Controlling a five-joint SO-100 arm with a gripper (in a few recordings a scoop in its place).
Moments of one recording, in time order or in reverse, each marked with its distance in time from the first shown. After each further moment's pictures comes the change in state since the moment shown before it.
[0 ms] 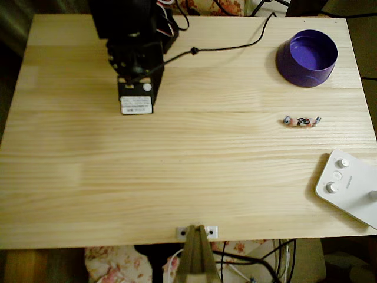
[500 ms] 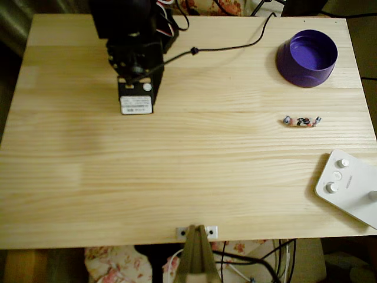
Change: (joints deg) arm 0.0 0.0 0.0 0.0 0.0
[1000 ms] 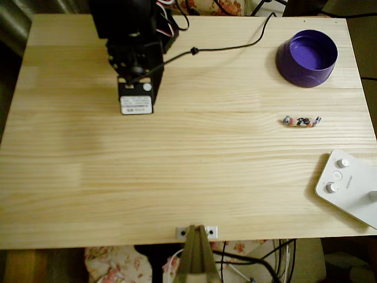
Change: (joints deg) arm 0.0 0.0 0.0 0.0 0.0
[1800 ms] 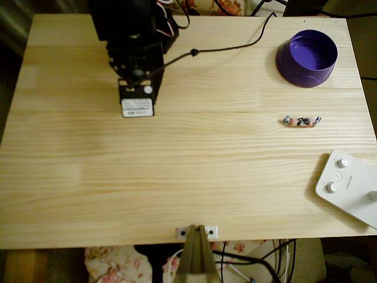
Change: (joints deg) arm 0.0 -7.8 -2.5 -3.5 0.0
